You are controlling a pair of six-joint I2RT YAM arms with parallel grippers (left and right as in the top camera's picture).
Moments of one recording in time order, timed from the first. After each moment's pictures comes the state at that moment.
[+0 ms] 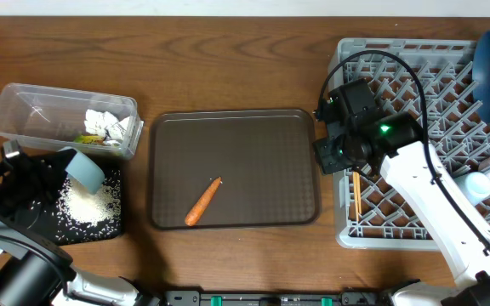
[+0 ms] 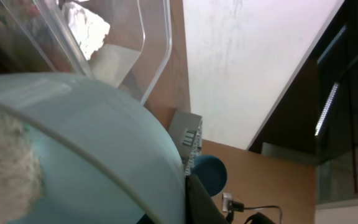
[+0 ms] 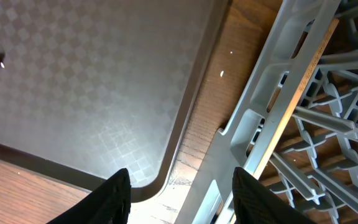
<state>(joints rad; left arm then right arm) 0.98 1.81 1.20 -1.26 1.27 0.16 0.40 1.50 1.25 -1.01 -0.06 0.09</state>
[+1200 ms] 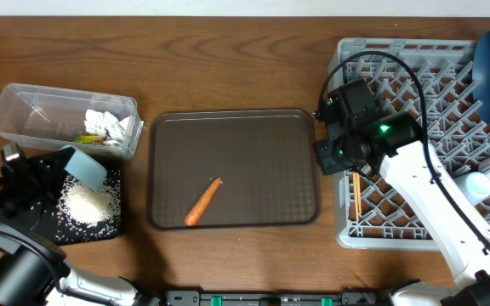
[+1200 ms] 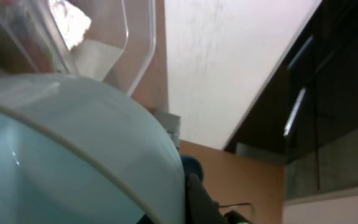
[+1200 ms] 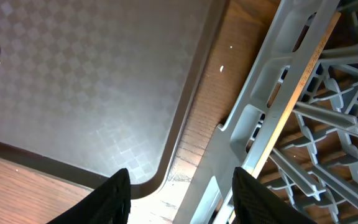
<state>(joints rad) 0.99 1.85 1.19 -1.33 1.37 0.20 0.40 1.50 1.25 -1.02 -0.05 0.09</state>
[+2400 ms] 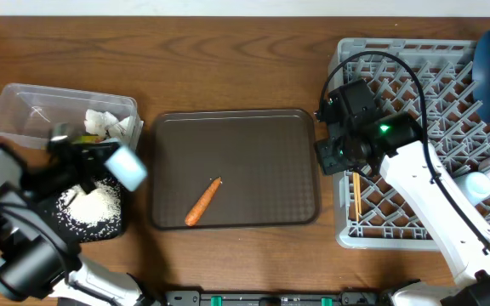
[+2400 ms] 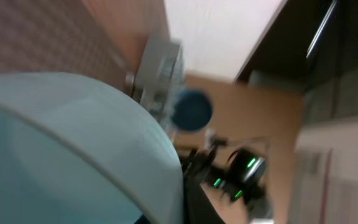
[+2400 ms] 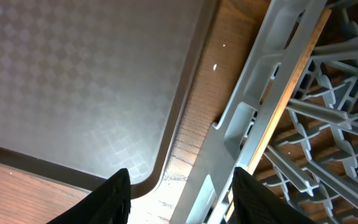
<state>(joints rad) 0.71 1.85 1.19 -1.70 1.35 0.65 0.40 1.50 1.25 -1.02 -0.03 0.10</state>
